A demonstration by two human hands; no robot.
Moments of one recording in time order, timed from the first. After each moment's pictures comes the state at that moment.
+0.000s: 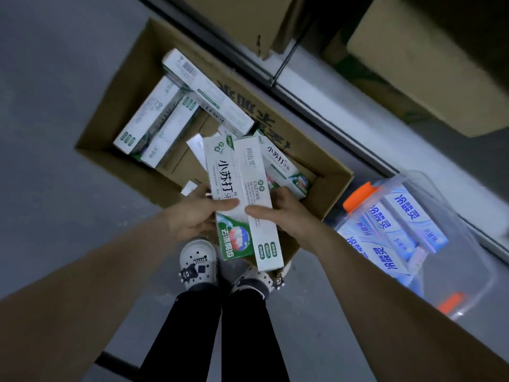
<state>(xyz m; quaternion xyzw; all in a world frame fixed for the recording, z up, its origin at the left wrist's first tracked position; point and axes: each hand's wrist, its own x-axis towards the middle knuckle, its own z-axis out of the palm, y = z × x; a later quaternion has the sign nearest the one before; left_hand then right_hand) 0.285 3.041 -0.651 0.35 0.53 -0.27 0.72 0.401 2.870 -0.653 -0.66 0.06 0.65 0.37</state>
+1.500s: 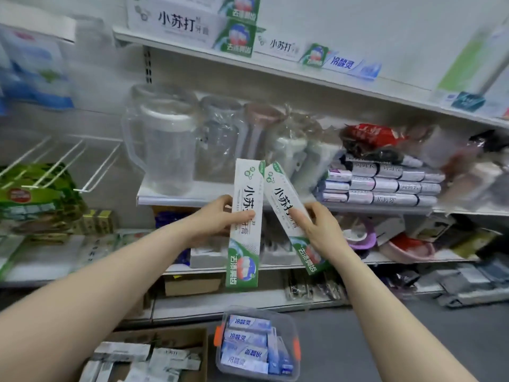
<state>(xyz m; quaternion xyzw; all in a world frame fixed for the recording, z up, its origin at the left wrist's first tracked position) 0.400 2.905 0.105 0.72 -0.08 -0.21 0.66 0.373 2.654 0.118 -0.93 0.02 -0.08 0.37</state>
